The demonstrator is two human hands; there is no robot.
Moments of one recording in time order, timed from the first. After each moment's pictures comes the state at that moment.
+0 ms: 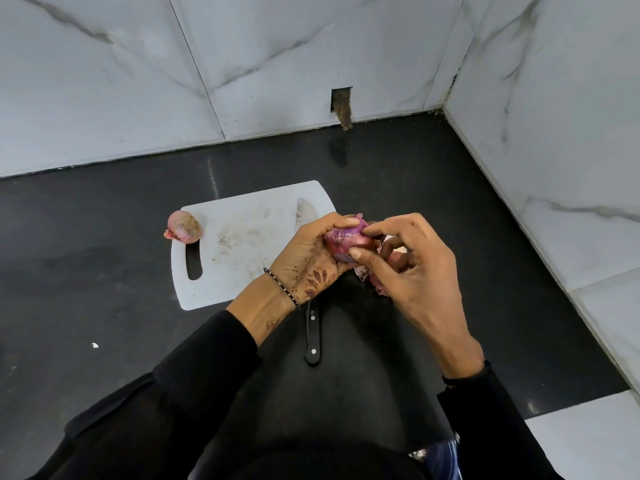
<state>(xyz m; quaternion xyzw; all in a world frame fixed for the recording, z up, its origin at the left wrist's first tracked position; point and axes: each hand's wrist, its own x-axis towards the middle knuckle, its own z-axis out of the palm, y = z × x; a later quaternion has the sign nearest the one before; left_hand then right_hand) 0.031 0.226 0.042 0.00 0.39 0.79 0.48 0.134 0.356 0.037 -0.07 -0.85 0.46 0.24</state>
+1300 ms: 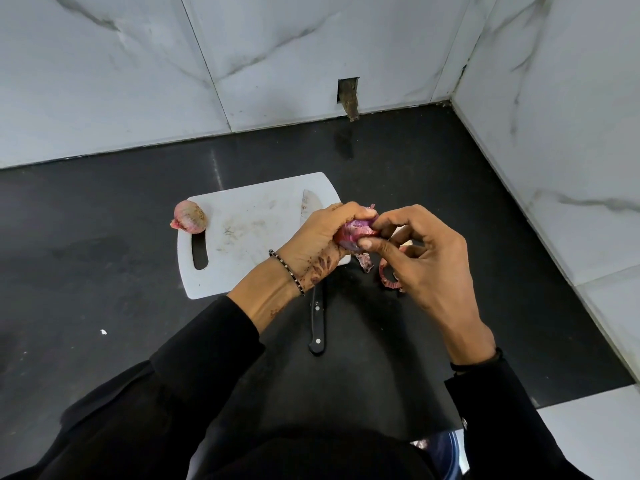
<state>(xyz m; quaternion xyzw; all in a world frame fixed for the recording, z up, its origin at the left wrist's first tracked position) 0.027 0.233 0.043 0.05 0.52 0.74 0.43 0.131 0.362 0.038 -0.06 -0.83 0.50 0.22</state>
